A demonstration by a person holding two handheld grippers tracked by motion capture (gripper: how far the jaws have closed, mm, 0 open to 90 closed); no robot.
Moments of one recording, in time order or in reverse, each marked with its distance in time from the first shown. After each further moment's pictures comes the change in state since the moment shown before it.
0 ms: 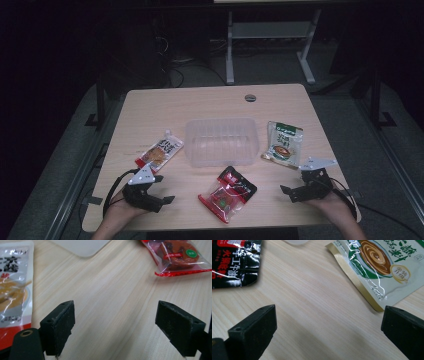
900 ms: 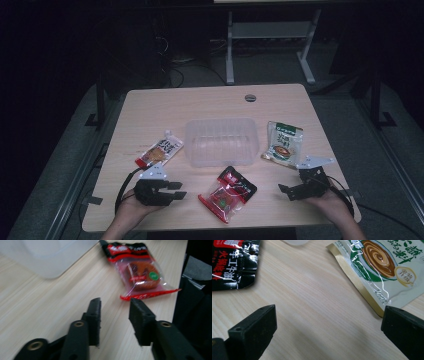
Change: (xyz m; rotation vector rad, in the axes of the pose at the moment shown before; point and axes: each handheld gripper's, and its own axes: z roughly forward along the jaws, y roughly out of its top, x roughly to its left) left arm -0.021 0.032 0.009 -0.013 -0.153 -0.014; right arm -0.003 0.003 0.008 0.006 0.012 -0.006
